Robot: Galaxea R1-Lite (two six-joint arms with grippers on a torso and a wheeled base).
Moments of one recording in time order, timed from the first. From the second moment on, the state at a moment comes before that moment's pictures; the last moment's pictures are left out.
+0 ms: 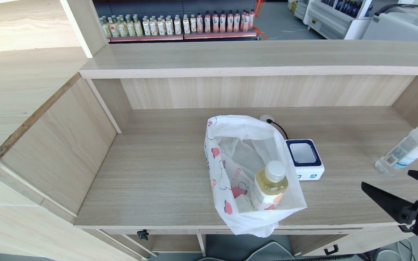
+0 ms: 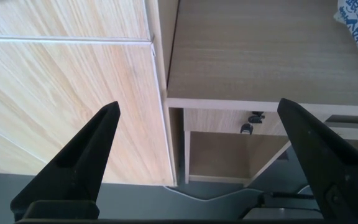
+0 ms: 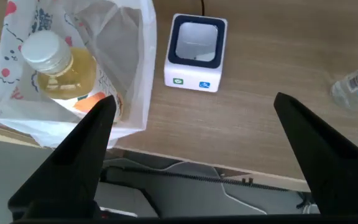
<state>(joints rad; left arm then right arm) 0.00 0.00 0.00 0.00 0.05 0.00 0.47 0.93 -0.39 -0.36 -0.30 -0.04</state>
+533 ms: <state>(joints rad) 0.00 0.00 0.00 0.00 0.05 0.00 0.13 0.77 -0.36 -0.12 -0.29 -0.14</state>
